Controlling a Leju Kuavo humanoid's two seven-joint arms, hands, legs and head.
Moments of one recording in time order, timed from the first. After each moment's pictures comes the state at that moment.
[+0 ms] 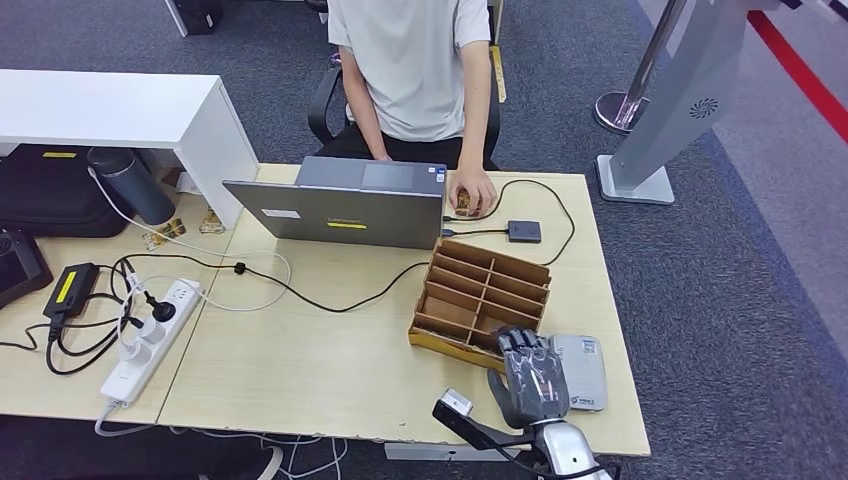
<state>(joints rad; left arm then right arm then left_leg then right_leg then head) -0.13 0.00 -1.44 -0.16 1.10 -0.05 0.02 -0.03 -0.04 0.55 -1.29 1.29 -0.49 0.15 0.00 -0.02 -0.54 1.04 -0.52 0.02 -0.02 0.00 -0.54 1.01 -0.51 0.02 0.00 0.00</state>
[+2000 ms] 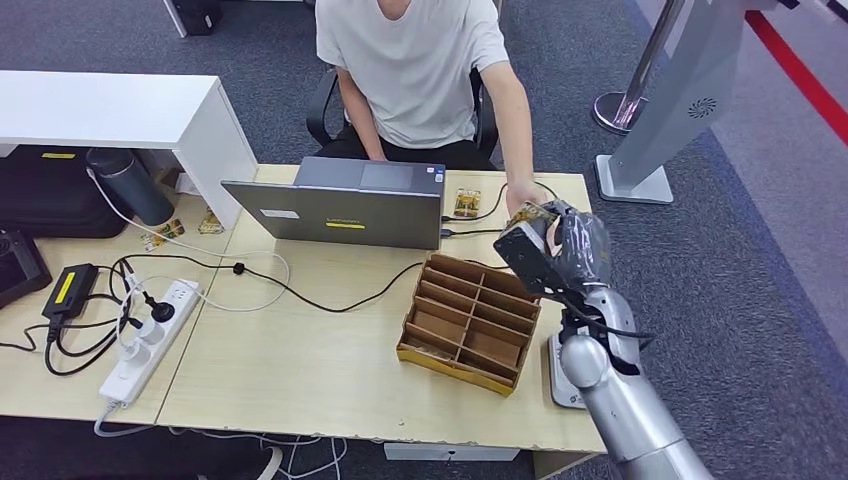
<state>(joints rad) -0.15 -0.01 -1.44 -0.16 1.12 -0.04 0.00 -0.44 -0.04 0.41 -1.27 0.76 -0.42 0.04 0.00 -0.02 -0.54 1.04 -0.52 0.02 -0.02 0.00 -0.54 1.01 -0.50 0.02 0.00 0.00</state>
